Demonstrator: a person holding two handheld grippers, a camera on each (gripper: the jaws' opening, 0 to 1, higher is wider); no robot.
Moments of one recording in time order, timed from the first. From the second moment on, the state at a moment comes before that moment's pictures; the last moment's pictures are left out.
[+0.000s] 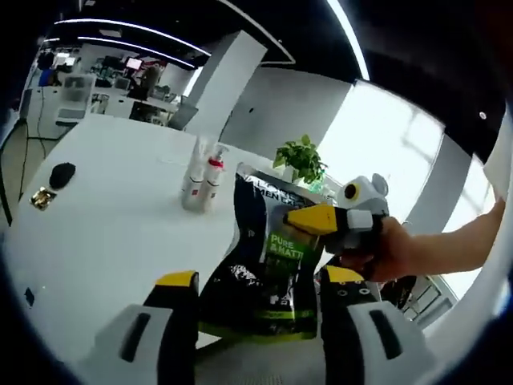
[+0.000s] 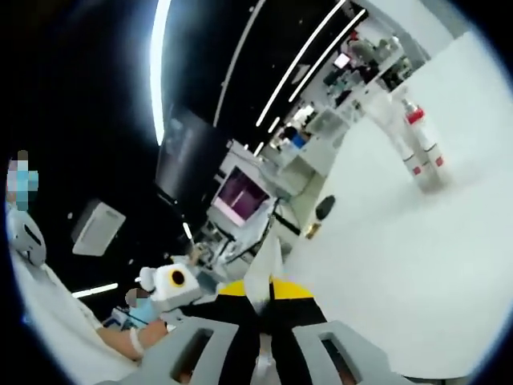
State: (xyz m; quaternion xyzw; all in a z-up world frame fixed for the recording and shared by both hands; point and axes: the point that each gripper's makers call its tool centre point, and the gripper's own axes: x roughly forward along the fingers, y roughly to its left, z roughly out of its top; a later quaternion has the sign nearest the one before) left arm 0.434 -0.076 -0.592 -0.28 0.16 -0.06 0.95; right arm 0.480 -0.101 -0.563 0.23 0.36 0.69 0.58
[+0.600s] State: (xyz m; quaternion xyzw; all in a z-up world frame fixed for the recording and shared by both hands) left arm 0.411 -0.118 -0.567 -0.45 0.10 -0.19 0.87; right arm 0.422 -0.118 -0.524 0.22 0.38 0.78 0.45
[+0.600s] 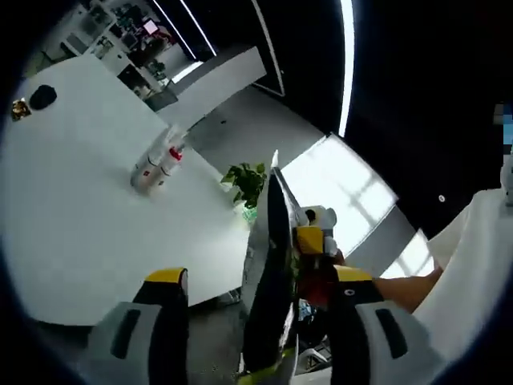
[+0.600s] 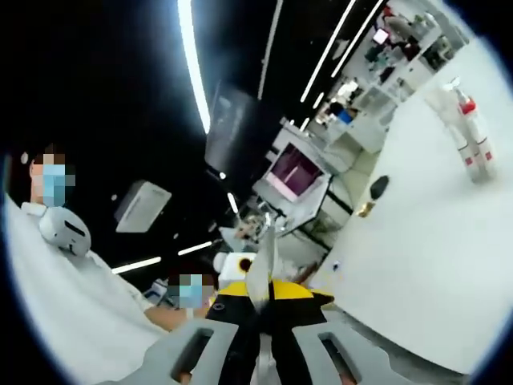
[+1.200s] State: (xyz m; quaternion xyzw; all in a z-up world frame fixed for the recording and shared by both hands) left arm 0.402 -0.073 -0.546 -0.57 0.00 -0.15 0.81; right arm 0.408 -0.100 -0.545 0.26 0.40 0.75 0.47
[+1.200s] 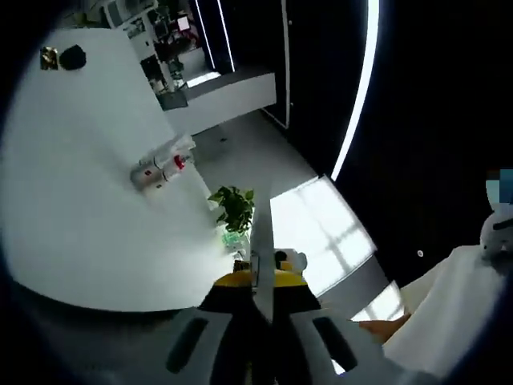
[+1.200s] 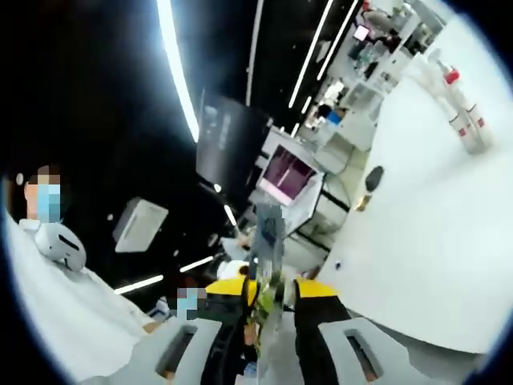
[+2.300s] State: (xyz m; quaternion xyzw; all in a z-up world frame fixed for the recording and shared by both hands) left arm 0.419 0.009 -0.517 -0.64 -0.07 -0.16 0.74; right arm 0.426 -0.069 -0.526 0.30 0.42 0.76 0.39
